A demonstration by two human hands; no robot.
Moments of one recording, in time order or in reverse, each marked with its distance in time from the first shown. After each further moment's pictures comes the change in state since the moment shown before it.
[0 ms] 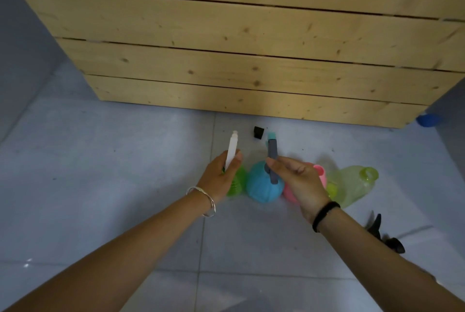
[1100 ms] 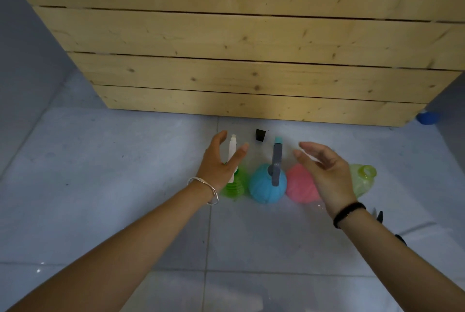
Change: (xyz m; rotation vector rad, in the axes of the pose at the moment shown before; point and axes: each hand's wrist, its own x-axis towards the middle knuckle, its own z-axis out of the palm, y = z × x) left_hand 0.004 0.024 -0.014 0.048 0.159 -0.001; right_hand -0.003 -0.007 -0.031 -0.035 0.272 -0.246
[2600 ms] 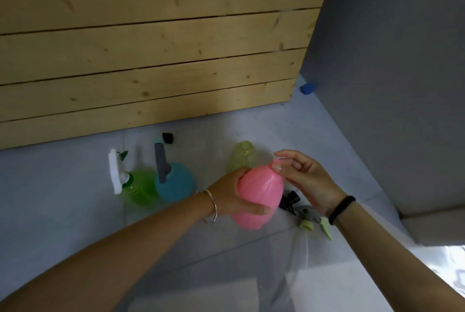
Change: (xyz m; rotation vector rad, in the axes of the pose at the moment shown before) left_hand -0.060 0.059 0.184 0.225 -0.854 0.081; right_hand -0.037 0.017 -0.189 0.289 -0.131 0.187
